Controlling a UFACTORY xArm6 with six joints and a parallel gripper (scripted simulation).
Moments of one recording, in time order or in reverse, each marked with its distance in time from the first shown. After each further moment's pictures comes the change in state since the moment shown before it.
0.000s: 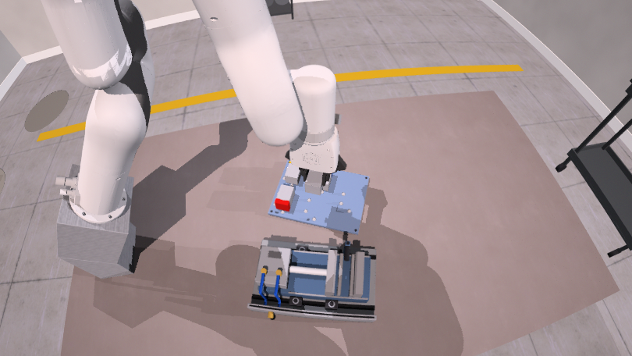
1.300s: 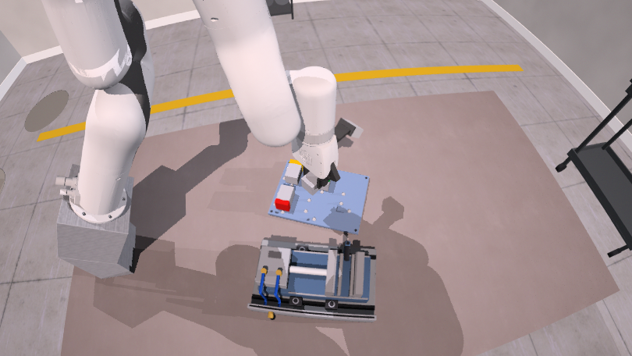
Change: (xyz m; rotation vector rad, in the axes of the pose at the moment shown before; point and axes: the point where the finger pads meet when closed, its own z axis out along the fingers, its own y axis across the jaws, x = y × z) arm 0.000 0.000 0.001 0.009 0.010 0.529
